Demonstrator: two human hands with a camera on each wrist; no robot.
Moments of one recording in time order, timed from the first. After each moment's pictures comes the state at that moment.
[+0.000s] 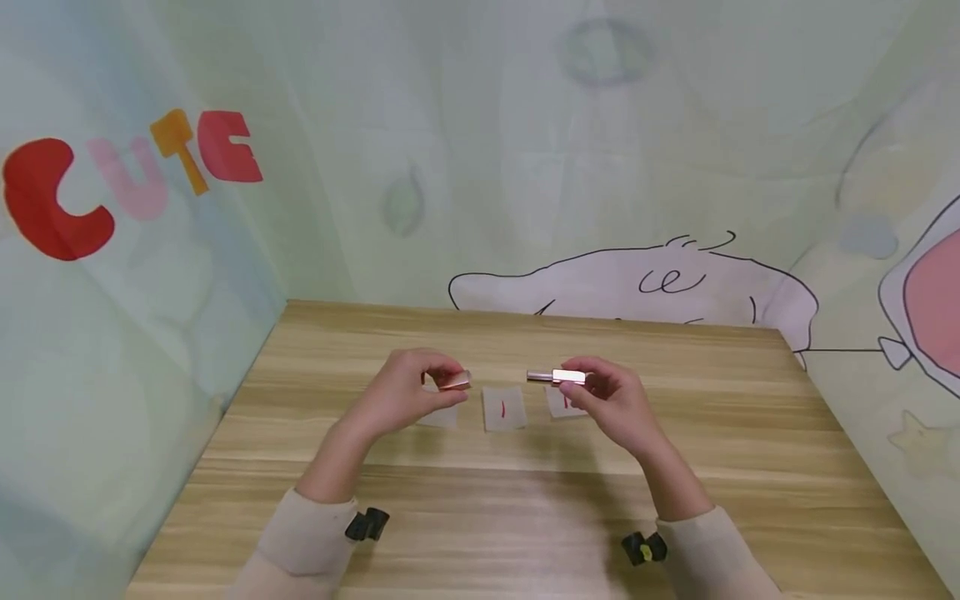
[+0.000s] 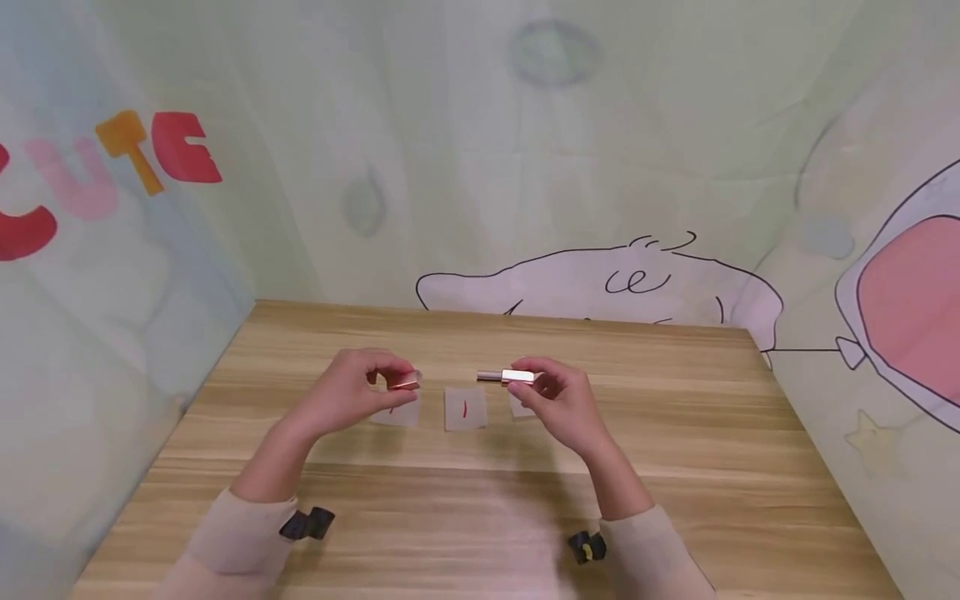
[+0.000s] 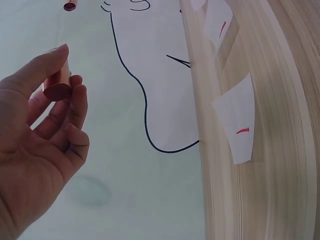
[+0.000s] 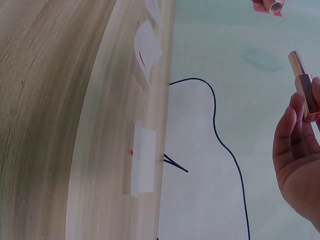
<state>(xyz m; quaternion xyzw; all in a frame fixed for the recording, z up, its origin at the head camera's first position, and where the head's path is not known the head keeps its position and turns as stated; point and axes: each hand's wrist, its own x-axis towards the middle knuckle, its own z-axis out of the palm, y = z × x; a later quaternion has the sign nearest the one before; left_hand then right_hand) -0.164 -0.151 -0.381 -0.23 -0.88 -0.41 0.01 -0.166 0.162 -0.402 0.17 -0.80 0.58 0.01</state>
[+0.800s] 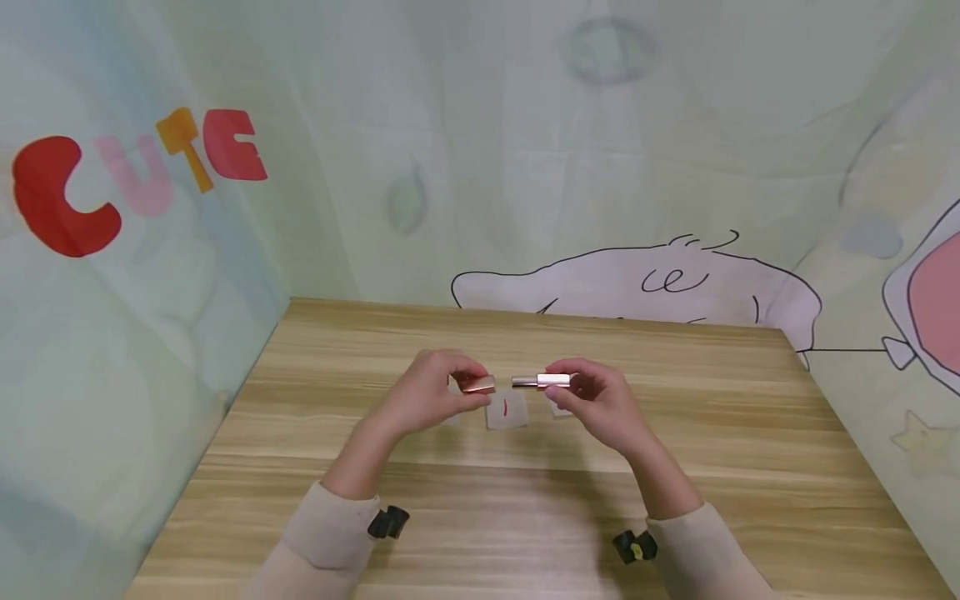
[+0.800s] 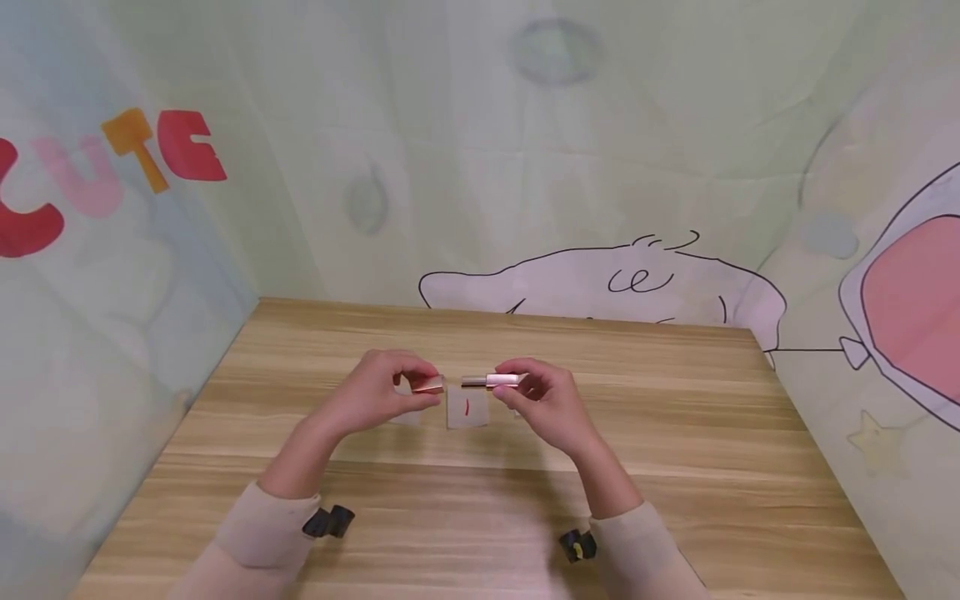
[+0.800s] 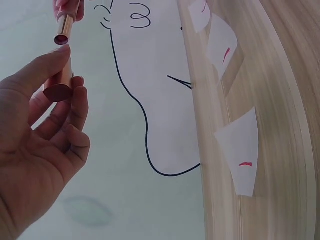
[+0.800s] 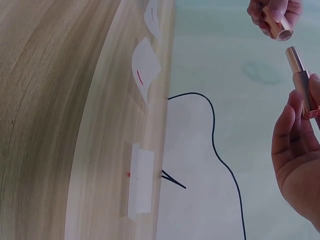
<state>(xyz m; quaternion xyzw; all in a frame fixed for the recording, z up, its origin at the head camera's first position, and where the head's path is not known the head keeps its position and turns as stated) -0.165 -0.129 -0.381 -0.26 -0.87 -0.42 -0.01 -0.164 0.147 -0.402 0.21 -0.79 0.58 -0.01</state>
